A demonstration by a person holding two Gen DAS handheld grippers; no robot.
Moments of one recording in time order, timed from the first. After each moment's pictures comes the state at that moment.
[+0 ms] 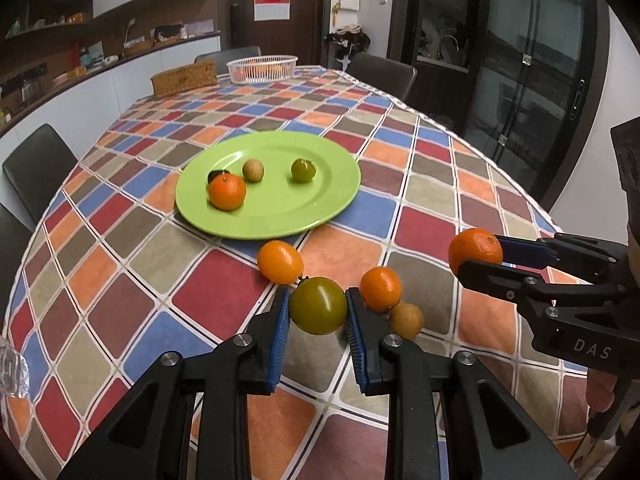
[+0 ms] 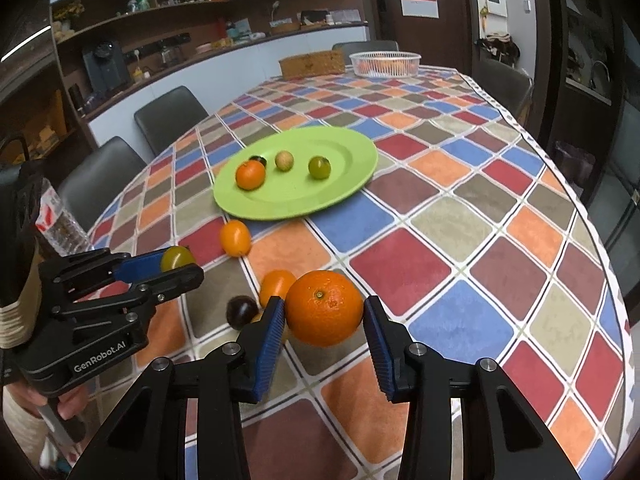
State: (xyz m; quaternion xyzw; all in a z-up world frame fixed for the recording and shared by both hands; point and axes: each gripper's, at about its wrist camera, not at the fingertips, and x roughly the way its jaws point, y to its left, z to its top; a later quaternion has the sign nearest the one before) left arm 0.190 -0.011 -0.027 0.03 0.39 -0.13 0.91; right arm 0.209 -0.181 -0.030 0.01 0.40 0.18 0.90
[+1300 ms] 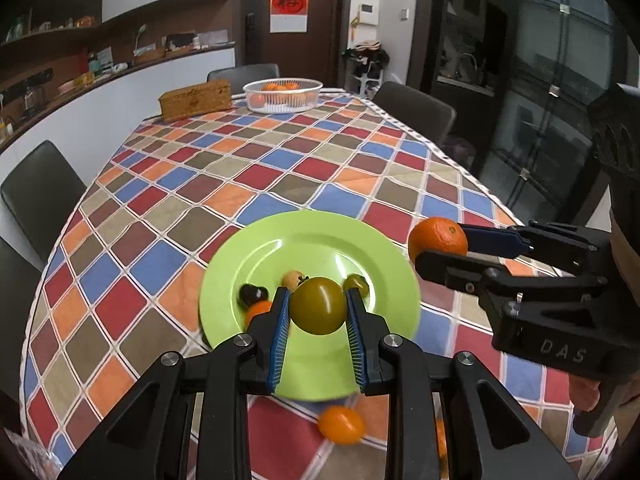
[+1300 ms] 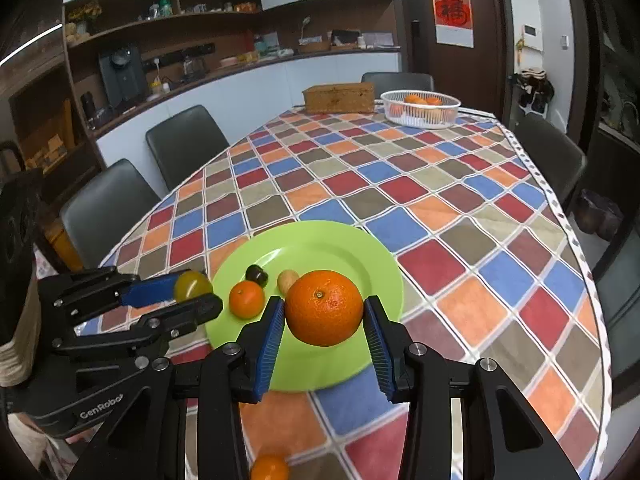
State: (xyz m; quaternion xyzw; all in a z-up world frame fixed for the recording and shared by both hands) left arm 0.322 0.015 0.015 0.02 0.38 -0.10 0.92; right arm 0.348 -0.139 0.023 -0.02 0.37 0.23 0.90
